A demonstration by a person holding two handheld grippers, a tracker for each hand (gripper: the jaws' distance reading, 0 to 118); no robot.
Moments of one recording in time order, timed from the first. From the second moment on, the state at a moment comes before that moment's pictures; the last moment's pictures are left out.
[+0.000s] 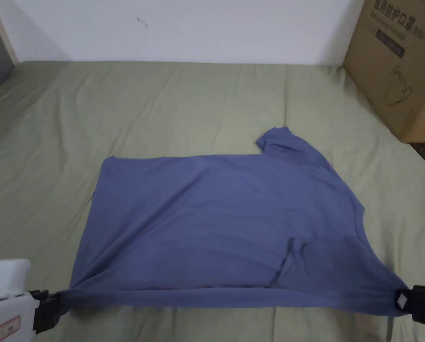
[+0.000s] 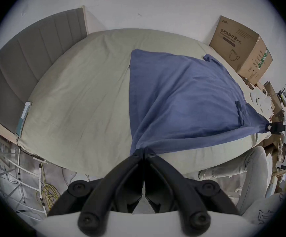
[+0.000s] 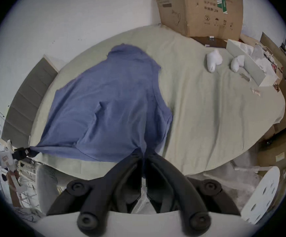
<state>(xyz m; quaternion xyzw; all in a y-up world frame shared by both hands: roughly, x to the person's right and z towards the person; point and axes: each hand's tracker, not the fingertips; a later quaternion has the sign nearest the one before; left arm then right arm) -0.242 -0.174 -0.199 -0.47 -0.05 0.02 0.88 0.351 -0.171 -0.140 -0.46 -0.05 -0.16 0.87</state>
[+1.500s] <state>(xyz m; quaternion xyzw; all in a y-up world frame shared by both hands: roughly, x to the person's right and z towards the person) -0.250 -0.228 -0.273 -0.49 -0.03 0.09 0.87 0.330 -0.197 -0.201 -0.44 -0.07 -0.17 0.88</state>
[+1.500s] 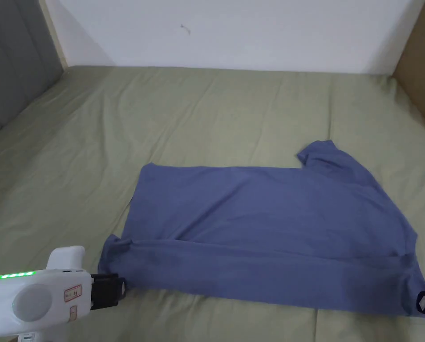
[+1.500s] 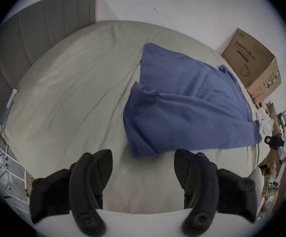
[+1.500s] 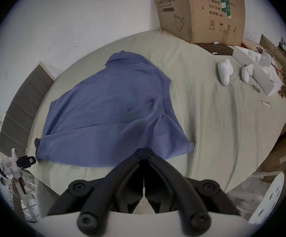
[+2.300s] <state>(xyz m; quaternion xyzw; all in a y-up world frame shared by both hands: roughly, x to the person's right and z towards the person) -0.253 -0.242 -0.292 -0.50 -0.07 0.08 0.86 0.360 -0.263 -0.240 -0.50 -0.10 -0.19 0.84</state>
